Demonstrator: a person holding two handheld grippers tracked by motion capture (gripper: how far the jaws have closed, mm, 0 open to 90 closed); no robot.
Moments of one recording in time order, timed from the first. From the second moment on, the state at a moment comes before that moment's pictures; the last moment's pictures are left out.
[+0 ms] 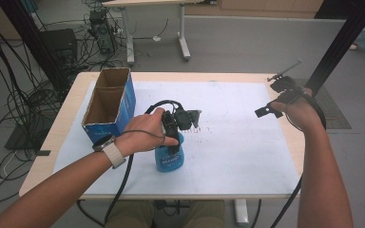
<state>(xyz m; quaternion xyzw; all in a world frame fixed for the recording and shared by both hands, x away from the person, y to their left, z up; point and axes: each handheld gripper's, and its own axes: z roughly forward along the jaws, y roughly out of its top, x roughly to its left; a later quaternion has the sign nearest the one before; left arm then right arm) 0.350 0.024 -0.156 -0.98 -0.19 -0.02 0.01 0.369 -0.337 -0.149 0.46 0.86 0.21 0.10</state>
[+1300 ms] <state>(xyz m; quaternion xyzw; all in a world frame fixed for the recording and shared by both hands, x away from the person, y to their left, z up) 0.352 0.024 -0.156 -0.98 -0.18 -0.02 0.01 0.367 -0.337 -0.148 0.46 0.86 0.21 0.10</state>
